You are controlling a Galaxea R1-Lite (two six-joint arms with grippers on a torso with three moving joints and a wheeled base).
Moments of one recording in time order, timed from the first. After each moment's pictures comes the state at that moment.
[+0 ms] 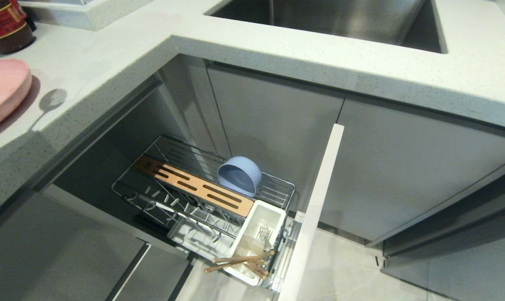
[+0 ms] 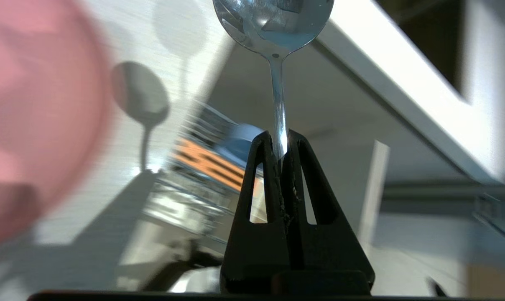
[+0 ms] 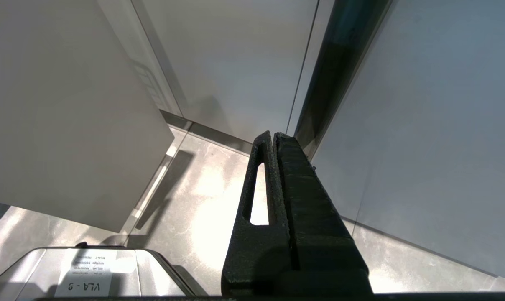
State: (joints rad) left arm 0.35 1.24 -1.94 0.95 -0.74 -0.27; right arm 0.00 0.00 0.00 0.00 0.00 -0.02
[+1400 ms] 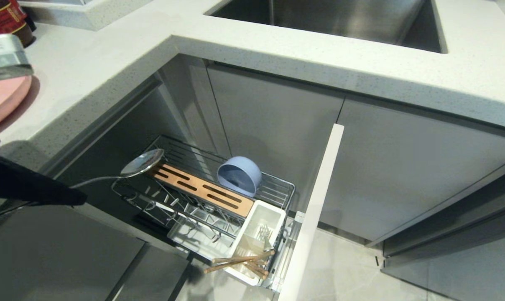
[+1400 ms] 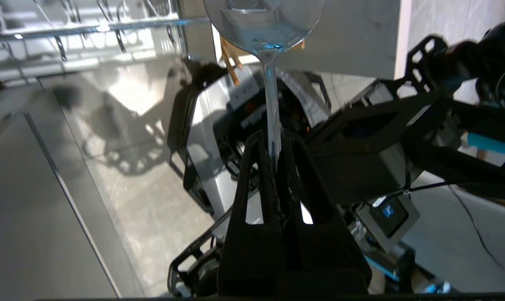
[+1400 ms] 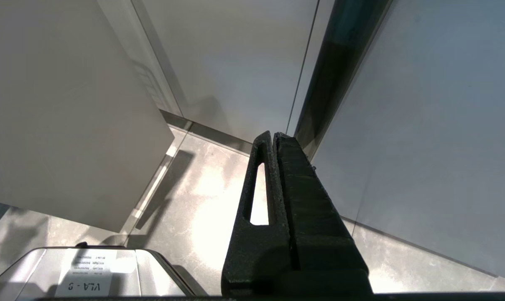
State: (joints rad) left arm -0.31 1.37 -1.82 1.38 -0.40 0.19; right arm 0.00 0.00 0.00 0.00 0.00 -0.01
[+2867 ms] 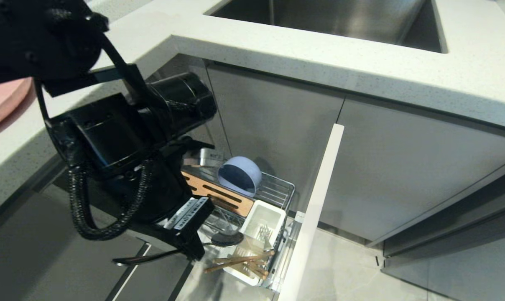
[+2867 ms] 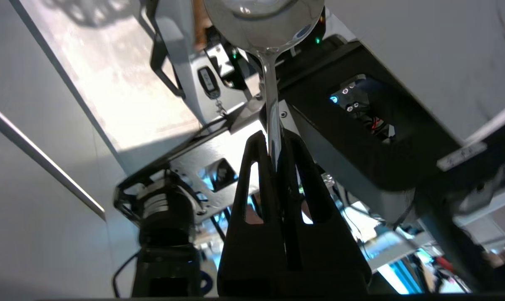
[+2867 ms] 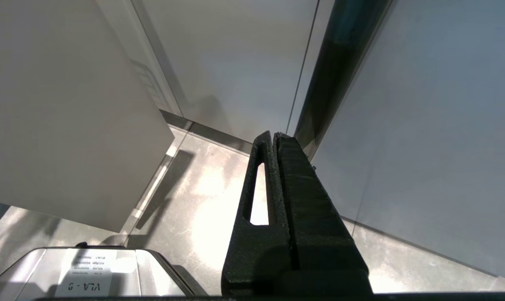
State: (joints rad) left arm -0.75 1.84 -1.94 1.50 -0.15 -0.28; right arm 0.00 0.00 0.00 0.00 0.00 -0.01
